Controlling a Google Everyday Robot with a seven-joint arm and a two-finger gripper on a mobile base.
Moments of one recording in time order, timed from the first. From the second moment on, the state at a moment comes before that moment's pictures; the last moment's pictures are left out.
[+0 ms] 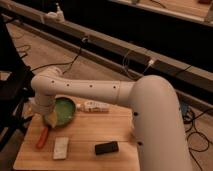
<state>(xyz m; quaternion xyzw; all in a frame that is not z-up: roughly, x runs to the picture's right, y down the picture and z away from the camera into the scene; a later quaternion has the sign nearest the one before) -0.311 0.149 0.705 -0.20 -0.42 -0.51 0.73</state>
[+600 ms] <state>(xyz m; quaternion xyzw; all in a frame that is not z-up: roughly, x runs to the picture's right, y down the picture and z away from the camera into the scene) -0.328 0.192 0.732 -0.23 -0.41 -0.55 0.69</state>
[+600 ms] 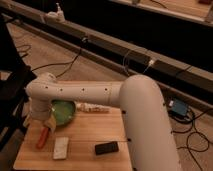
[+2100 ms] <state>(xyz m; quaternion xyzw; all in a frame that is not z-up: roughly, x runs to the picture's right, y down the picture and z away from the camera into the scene) -0.347 0.251 0.815 -0.29 -0.46 -0.50 0.68</state>
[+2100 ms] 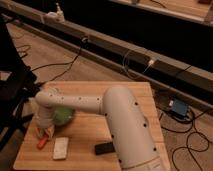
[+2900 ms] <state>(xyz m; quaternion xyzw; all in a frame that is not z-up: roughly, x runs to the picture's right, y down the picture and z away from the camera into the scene) -0.355 0.155 0.756 -0.17 -0.43 -0.50 0.73</state>
